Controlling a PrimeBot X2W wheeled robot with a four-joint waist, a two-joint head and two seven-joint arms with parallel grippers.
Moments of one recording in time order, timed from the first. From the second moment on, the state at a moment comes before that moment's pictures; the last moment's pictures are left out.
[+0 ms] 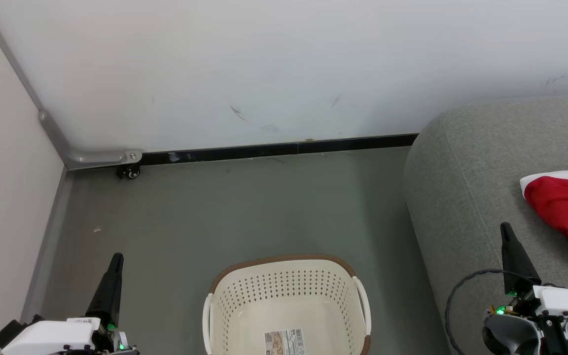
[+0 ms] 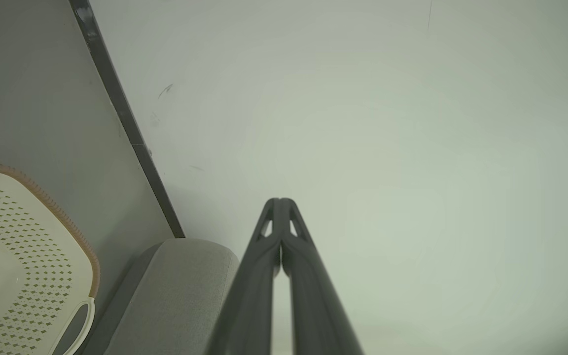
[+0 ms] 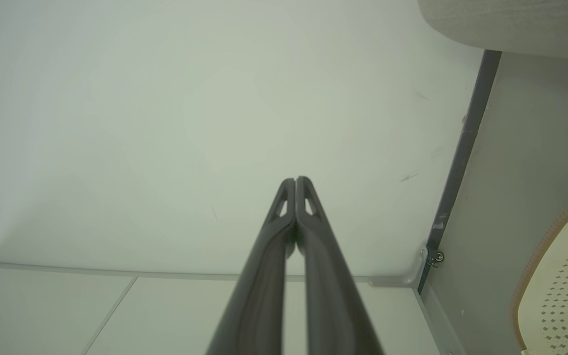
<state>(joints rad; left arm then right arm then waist) -0.07 0.04 0.09 0.28 -1.60 -0.12 0.12 -0.06 -0.12 -0.02 0.26 1.70 0.13 0.01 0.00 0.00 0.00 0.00</state>
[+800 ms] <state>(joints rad) -0.07 0.04 0.09 0.28 -1.60 -0.12 0.12 -0.06 -0.12 -0.02 0.26 1.70 0.13 0.01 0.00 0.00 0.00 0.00</state>
